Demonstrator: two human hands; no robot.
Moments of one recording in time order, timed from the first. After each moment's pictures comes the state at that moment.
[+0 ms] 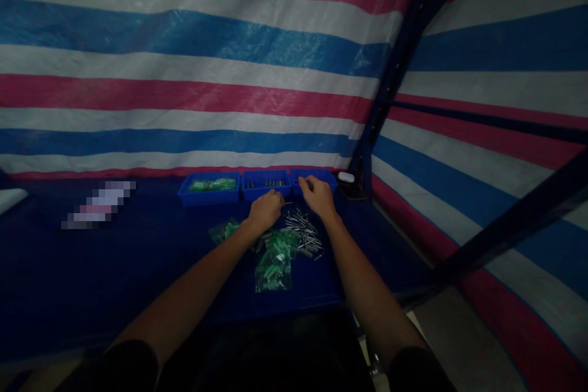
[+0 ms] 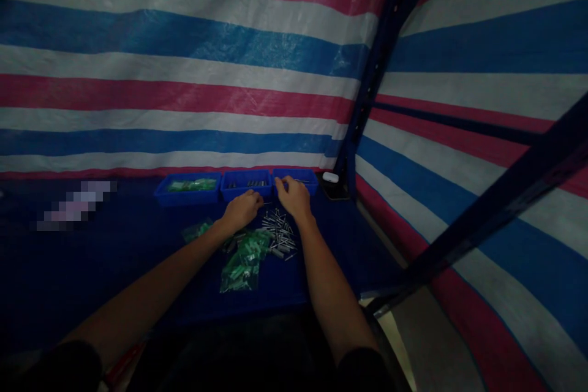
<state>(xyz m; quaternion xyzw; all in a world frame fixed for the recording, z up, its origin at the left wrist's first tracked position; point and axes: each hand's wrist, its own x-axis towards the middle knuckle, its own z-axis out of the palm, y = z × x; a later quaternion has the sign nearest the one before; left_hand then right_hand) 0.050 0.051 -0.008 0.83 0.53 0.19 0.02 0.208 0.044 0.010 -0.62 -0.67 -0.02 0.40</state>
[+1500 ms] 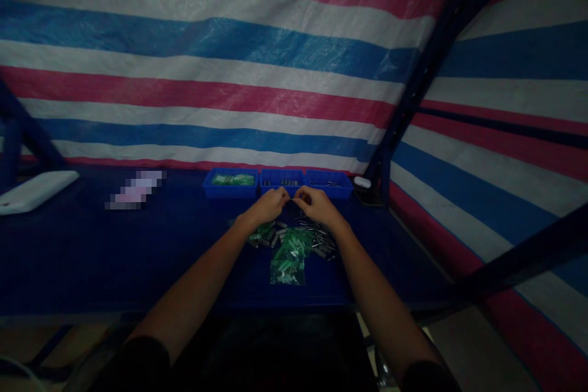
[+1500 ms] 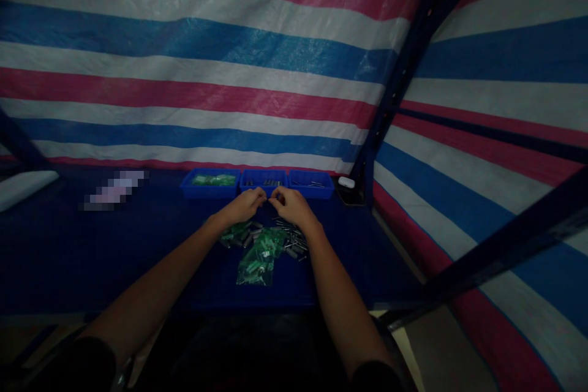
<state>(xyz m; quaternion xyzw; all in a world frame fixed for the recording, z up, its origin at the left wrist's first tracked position) 0.011 0.056 -0.005 0.87 0.44 0.21 0.09 0.182 0.034 0.007 -0.46 -0.81 0.15 0.33</state>
